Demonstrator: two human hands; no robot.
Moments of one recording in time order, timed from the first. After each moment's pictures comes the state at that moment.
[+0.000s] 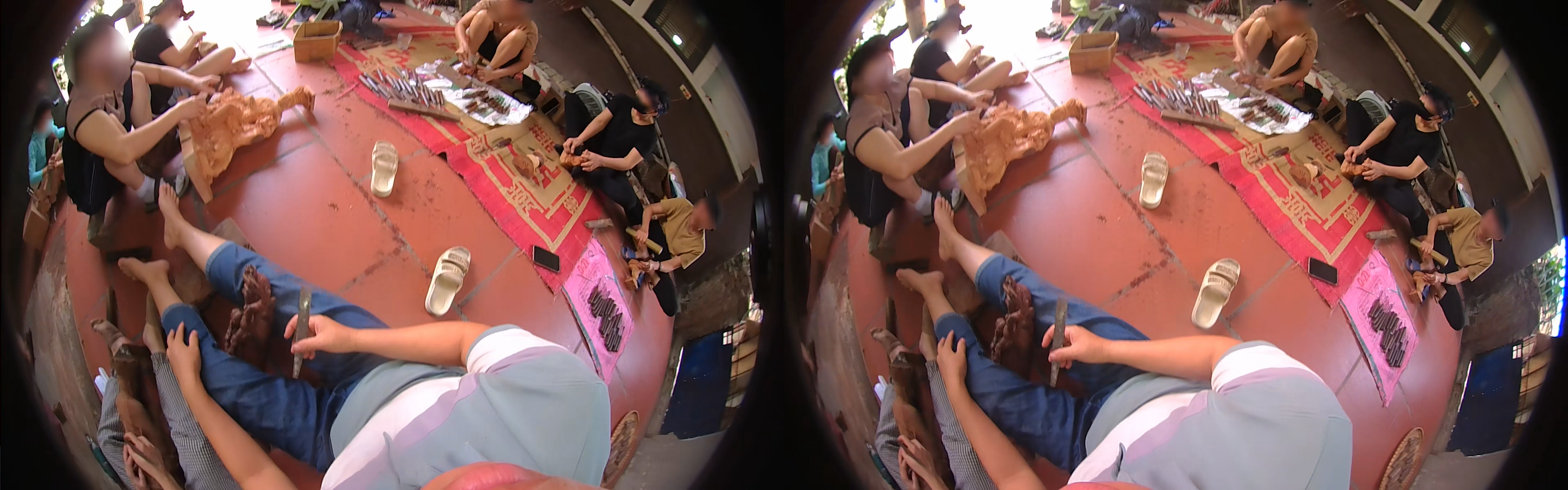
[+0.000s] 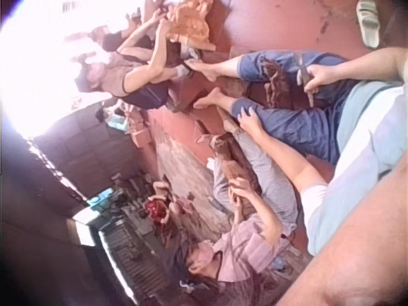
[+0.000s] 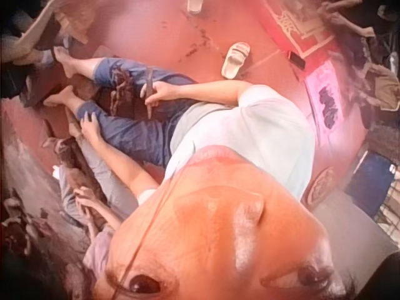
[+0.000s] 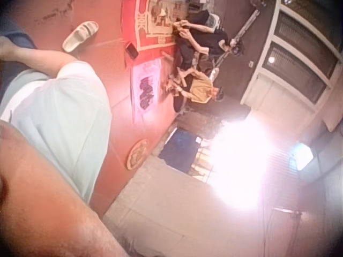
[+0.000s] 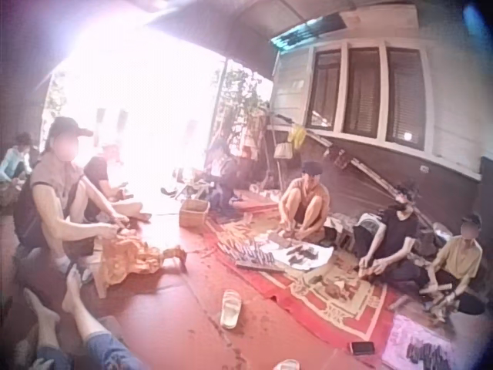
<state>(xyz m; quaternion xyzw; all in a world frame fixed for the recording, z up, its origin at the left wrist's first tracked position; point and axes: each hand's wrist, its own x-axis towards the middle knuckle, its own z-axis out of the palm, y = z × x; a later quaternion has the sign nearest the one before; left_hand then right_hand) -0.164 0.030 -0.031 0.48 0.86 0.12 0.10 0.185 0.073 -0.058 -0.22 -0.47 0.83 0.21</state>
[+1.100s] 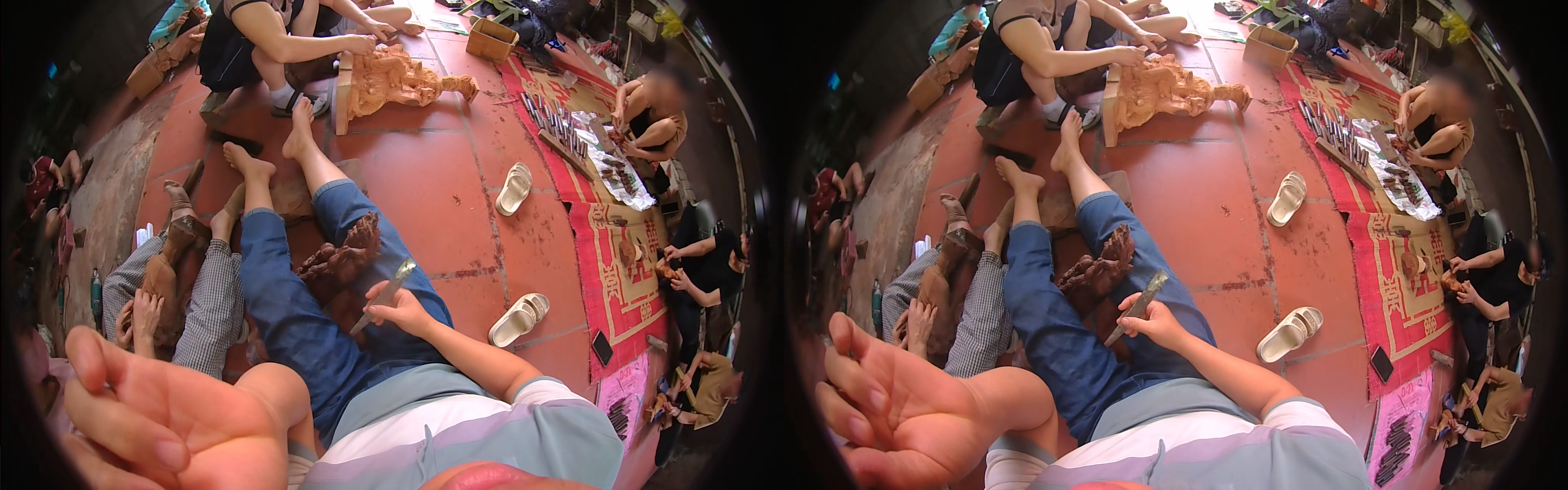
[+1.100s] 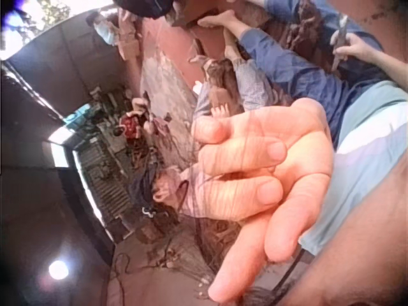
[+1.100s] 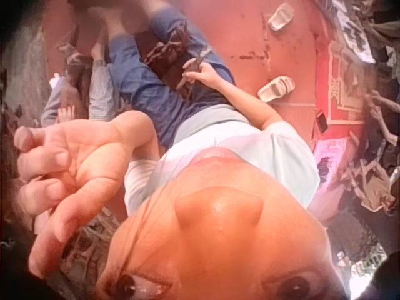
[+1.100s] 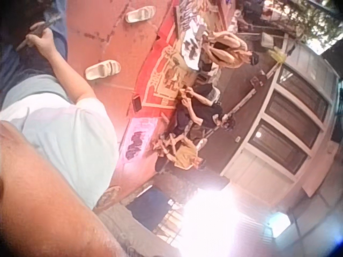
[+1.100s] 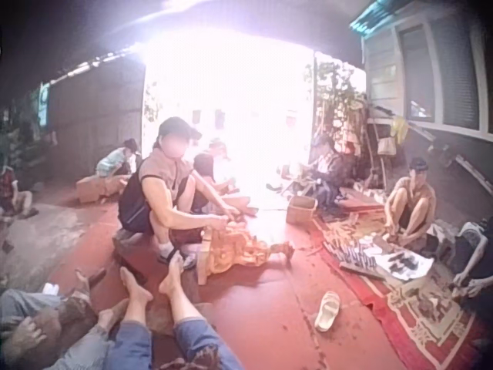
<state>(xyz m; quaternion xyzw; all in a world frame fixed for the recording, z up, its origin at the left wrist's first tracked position) 0.036 -0.015 0.267 0.51 0.23 0.79 -0.26 0.188 0.075 -0.056 -0.20 -0.46 0.84 0.19</state>
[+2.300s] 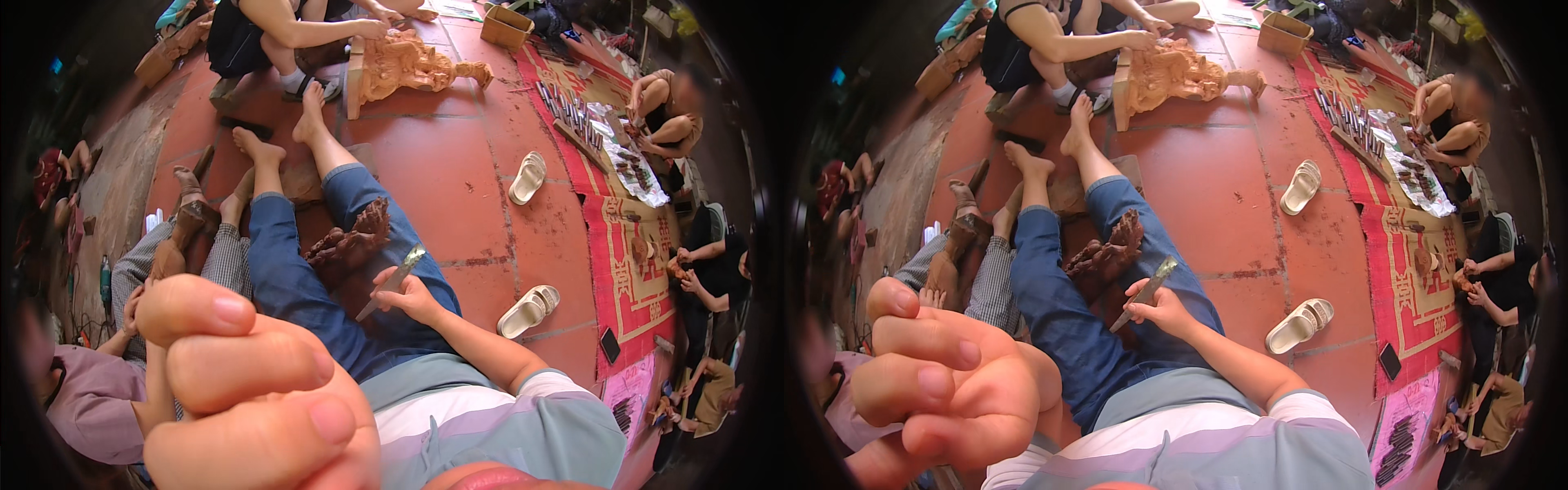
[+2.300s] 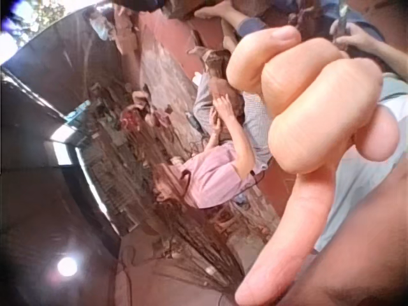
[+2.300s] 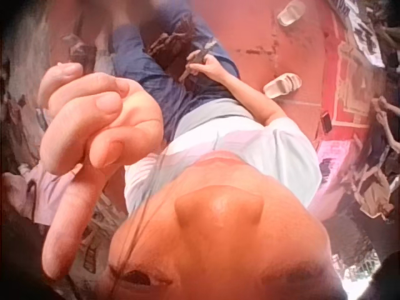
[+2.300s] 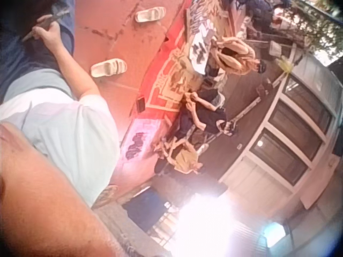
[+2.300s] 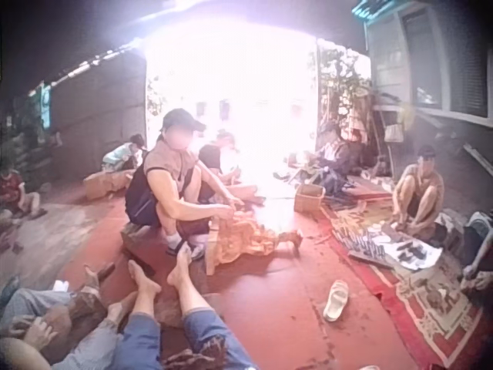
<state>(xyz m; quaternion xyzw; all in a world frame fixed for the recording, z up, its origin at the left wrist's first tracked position) -0.105 0.127 0.093 0.41 0.63 0.65 -0.10 0.194 0.083 -0.049 -0.23 -0.46 0.84 0.19</state>
